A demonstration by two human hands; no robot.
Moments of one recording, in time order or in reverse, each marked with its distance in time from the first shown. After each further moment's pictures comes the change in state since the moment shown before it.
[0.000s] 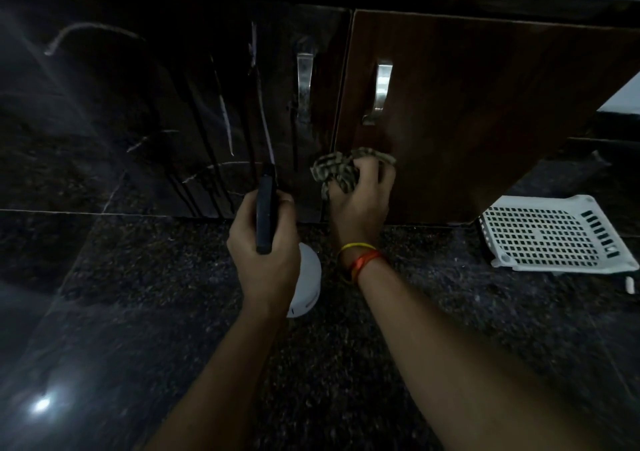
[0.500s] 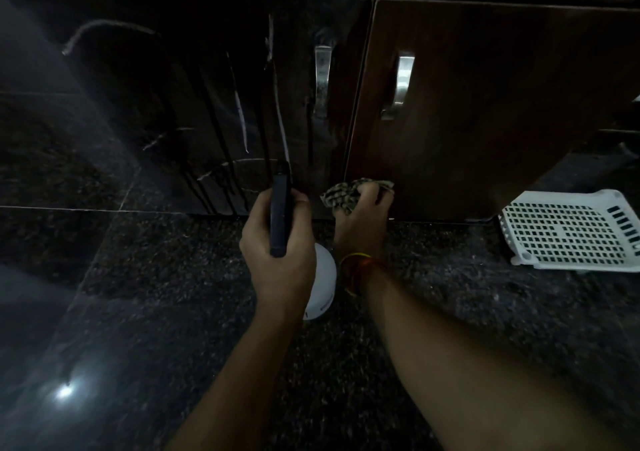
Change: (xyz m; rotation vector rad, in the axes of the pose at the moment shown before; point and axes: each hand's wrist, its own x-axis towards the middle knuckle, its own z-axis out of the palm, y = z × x) left_hand -0.001 0.008 -0.005 -0.006 -0.001 -0.020; right_hand -0.025 0.041 0.034 -0.136 -0.146 0.106
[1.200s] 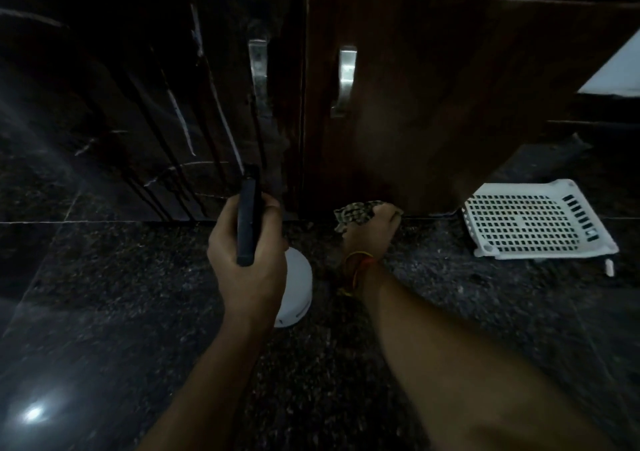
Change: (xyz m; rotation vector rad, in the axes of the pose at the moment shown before) left_hand -0.006 -0.003 0.018 -0.004 -0.033 0.024; right_hand 0.022 0.062 -0.023 0.135 0.103 0.382
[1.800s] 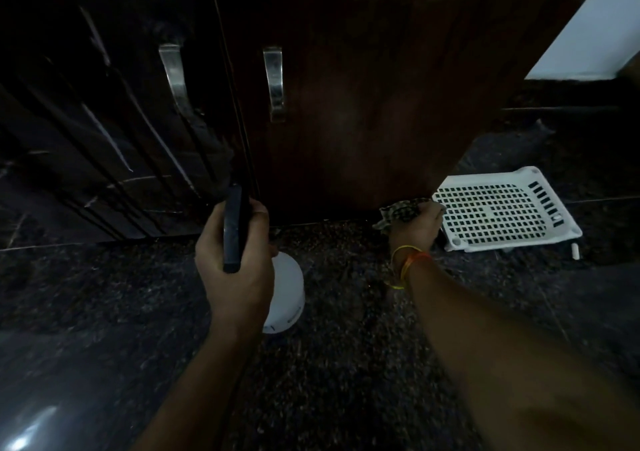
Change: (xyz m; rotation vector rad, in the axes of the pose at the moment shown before) left_hand -0.005 -0.011 0.041 0.054 -0.067 0.039; right_hand 0.085 0.050 -0.080 -0.025 0.219 -0.025
